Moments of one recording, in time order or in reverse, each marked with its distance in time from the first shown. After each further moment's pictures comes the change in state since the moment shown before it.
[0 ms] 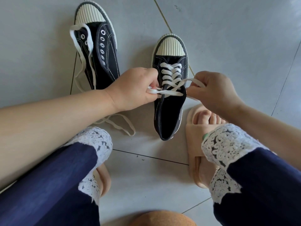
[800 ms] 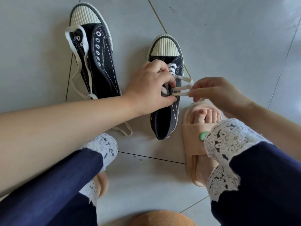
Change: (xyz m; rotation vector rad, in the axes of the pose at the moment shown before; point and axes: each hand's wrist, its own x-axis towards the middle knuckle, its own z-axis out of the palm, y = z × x) left_hand 0.015 0.030 0.022 0.013 0.093 -0.123; right_hand -0.001 0.016 -0.018 0.300 -0.228 0.171
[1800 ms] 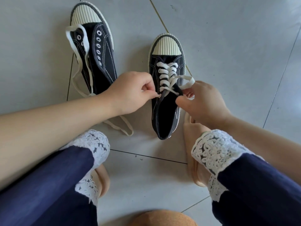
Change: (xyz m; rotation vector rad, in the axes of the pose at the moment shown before) left_hand -0.016 -0.022 -0.025 -0.155 -0.120 -0.096; right_hand -0.012 -0.009 0.040 -0.466 0.163 -0.222
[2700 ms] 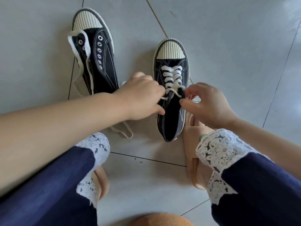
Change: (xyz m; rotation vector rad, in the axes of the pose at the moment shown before) left_hand 0.016 0.016 0.005 0.687 -0.280 0.226; right_hand -0.001 0.010 -0.009 0.058 0.011 -0.035
